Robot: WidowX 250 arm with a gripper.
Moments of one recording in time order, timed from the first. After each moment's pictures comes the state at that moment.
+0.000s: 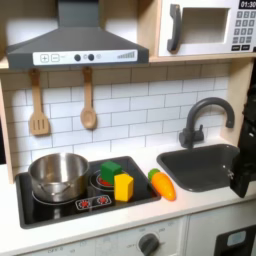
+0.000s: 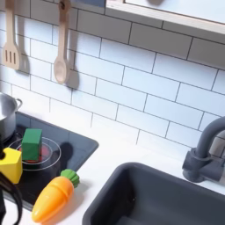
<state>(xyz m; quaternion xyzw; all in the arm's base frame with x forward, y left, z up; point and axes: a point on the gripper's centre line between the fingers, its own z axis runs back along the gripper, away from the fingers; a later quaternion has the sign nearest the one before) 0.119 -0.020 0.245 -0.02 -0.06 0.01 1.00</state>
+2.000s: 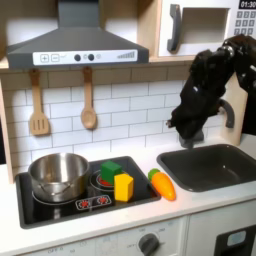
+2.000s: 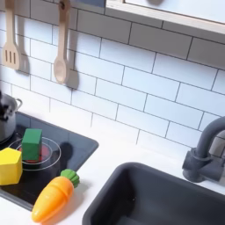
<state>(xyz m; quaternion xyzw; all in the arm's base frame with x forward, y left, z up) 0.203 0.055 0.314 -0.01 -0.27 0.08 0.96</state>
